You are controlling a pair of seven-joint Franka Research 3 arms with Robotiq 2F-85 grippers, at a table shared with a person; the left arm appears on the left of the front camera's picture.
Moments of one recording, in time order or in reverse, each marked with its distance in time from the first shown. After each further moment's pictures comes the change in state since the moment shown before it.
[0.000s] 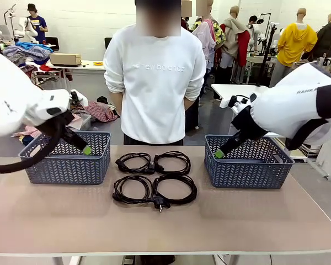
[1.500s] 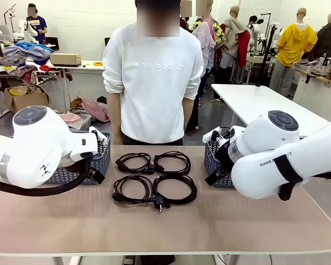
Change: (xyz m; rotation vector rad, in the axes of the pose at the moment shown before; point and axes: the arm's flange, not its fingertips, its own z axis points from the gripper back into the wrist) left arm -0.038 -0.053 -0.126 0.225 0.083 0.104; right arm -0.042 0.052 -0.100 -0.214 0.053 -0.029
